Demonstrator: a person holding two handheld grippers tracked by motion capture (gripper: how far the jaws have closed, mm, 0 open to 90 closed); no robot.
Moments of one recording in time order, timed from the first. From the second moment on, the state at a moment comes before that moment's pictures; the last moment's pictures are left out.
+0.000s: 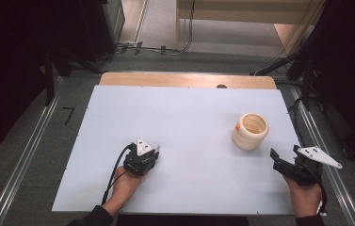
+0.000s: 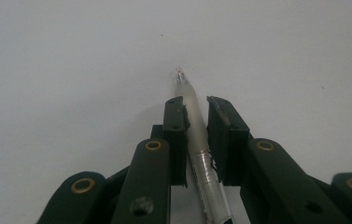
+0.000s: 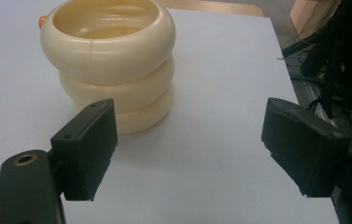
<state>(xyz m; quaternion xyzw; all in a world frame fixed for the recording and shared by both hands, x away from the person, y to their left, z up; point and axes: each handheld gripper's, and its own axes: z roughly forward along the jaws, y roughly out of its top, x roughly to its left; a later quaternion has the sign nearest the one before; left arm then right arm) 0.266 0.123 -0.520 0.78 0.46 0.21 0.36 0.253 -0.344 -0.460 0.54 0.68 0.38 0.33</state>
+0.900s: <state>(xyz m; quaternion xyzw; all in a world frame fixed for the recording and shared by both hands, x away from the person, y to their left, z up) 0.267 0.132 -0.509 0.76 0.48 0.20 0.39 0.251 -0.343 -0.458 0.54 0.68 0.38 0.33</state>
